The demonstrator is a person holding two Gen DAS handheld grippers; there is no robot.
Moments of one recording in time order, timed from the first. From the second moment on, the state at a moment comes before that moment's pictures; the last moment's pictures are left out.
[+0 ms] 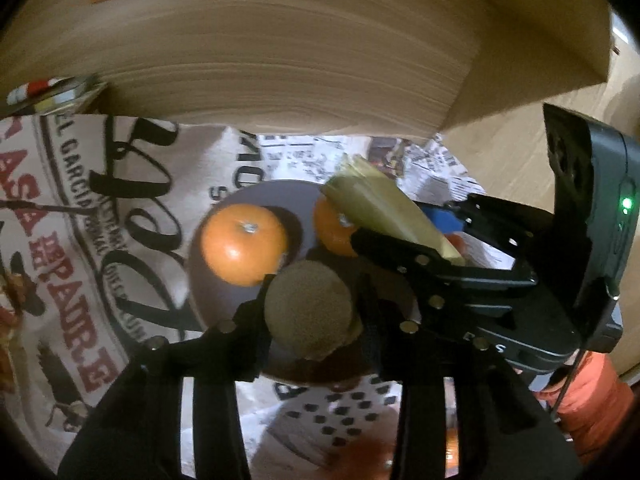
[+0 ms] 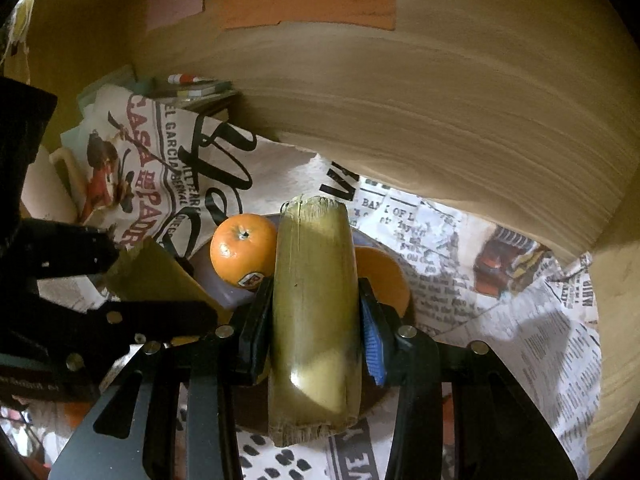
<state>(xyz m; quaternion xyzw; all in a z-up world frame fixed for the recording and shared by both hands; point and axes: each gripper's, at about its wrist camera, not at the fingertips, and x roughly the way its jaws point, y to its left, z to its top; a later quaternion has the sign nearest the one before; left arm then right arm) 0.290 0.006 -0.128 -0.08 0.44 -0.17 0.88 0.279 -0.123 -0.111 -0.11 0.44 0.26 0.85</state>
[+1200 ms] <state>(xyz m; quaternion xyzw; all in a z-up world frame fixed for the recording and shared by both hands) 0.266 0.033 -0.101 -0.02 0.40 -0.08 0.91 0.262 -0.176 -0.081 -0.07 0.43 0.19 0.88</state>
